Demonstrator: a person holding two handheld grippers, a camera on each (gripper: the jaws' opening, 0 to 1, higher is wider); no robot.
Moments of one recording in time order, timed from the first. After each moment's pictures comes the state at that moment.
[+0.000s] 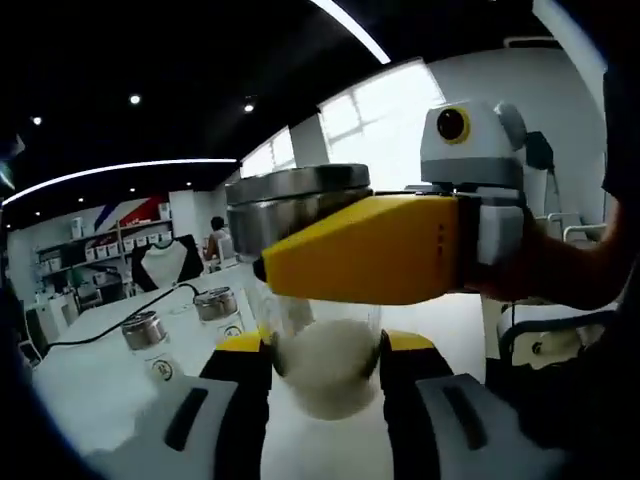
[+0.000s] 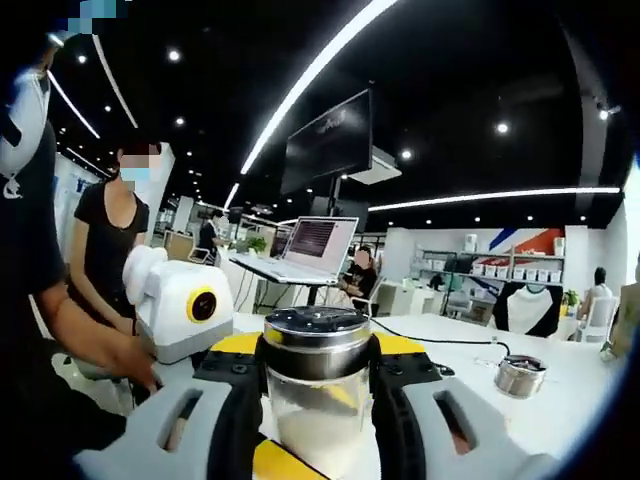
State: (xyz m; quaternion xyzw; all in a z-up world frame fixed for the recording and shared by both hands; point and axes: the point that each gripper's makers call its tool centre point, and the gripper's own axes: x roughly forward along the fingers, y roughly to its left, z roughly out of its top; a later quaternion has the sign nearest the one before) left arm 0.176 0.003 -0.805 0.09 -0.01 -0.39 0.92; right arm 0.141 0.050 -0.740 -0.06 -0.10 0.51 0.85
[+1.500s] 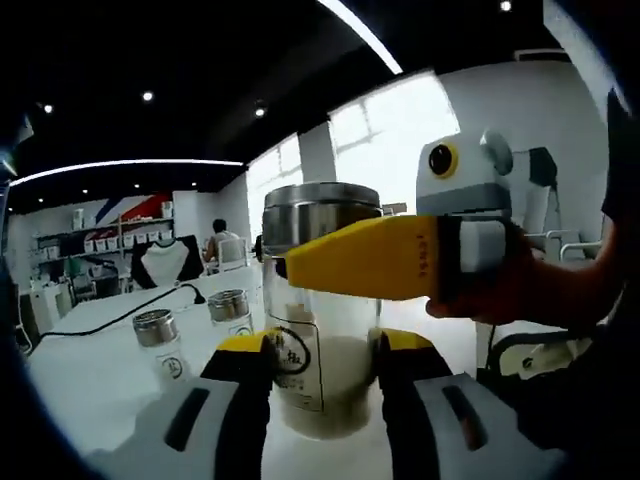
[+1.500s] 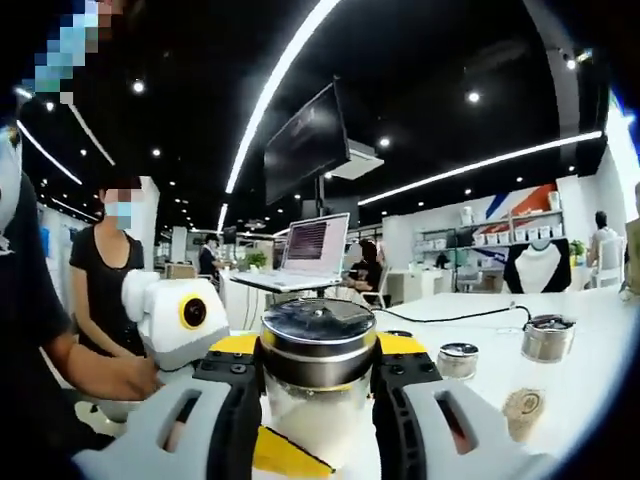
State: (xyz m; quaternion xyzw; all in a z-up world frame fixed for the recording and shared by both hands) left arm 0.144 0.010 -0.790 0.03 -0.03 -0.50 0.87; right arm 0.139 0.049 -0.739 0.03 -0.04 0.58 0.82
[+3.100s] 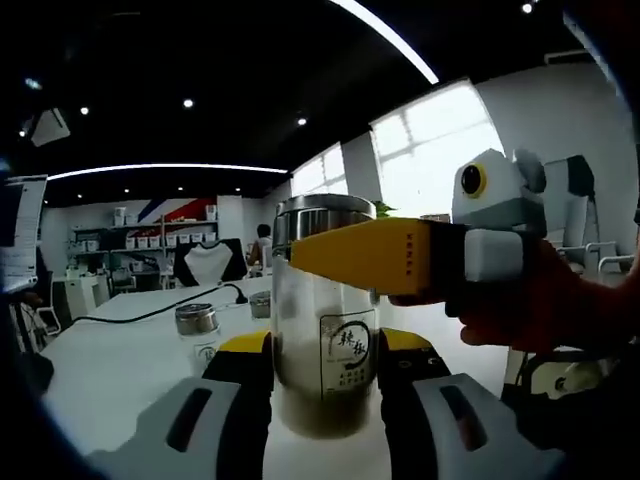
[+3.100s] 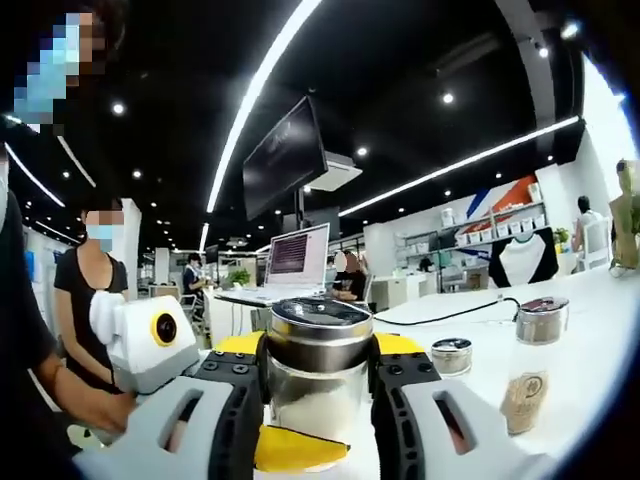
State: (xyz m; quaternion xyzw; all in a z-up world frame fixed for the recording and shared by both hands) left arm 0.170 0.033 -0.794 0.05 -0.04 -0.31 0.95; right arm 0.162 0.057 -0.746 0.05 -0.05 0.46 0.89
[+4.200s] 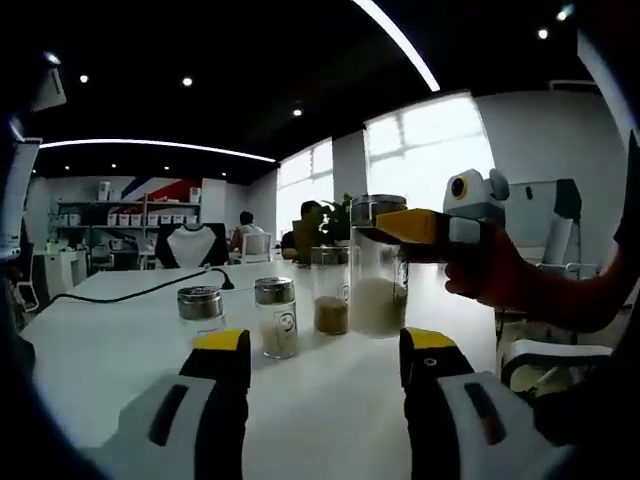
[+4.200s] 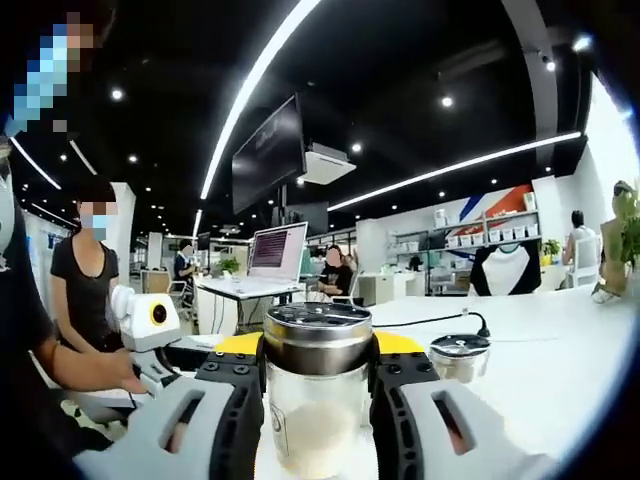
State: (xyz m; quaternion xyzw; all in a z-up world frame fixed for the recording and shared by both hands) left arm 0.180 0.058 -0.796 -0.01 -0.02 -0.37 0.93; right arm 0.200 -0.026 -0.727 0.03 -0.05 0.47 0.88
